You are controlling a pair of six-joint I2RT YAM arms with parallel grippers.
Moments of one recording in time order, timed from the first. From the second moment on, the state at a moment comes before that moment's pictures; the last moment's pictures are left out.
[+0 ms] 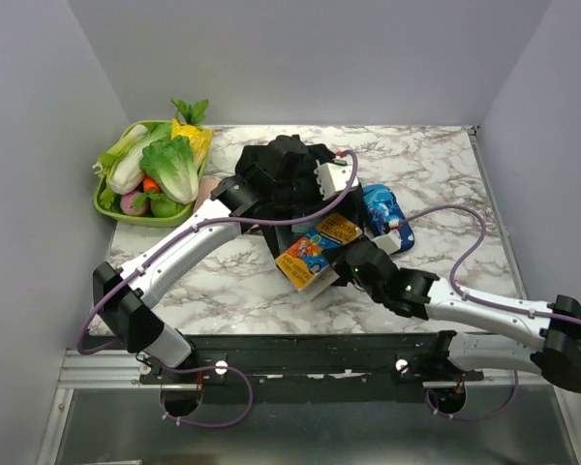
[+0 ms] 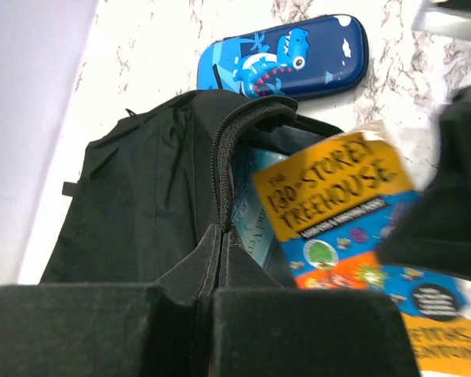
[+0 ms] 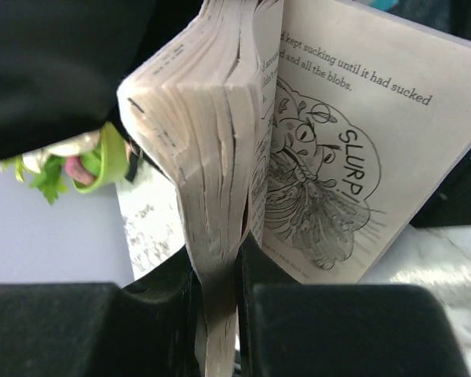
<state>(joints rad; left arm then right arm) -0.78 1.53 1.55 -0.54 0.25 0.54 1.05 1.07 0.65 -0.16 0.60 1.41</state>
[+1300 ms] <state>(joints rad) -0.79 1.38 1.43 -0.65 0.30 0.56 0.80 1.49 0.79 0.06 0.36 1.34</state>
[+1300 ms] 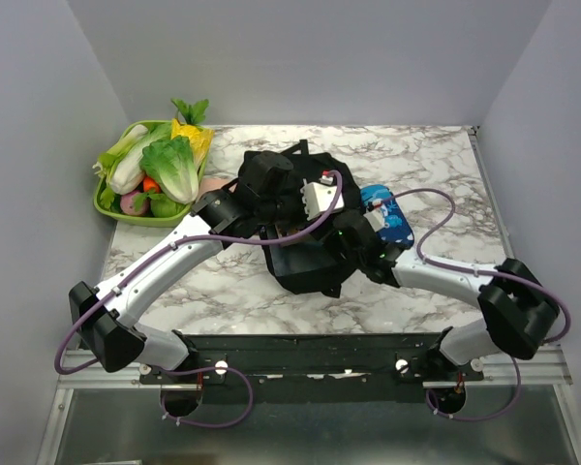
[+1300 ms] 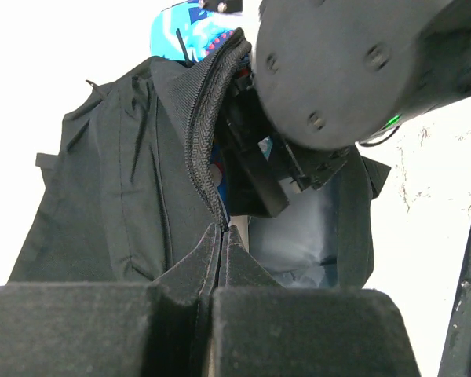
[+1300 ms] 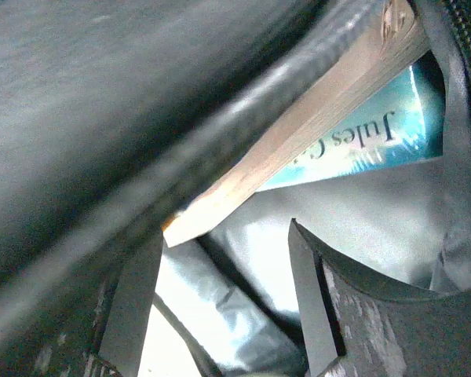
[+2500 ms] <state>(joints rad) -0.79 1.40 1.43 -0.63 0.30 0.57 0.85 0.94 0.64 0.09 0.45 1.39</state>
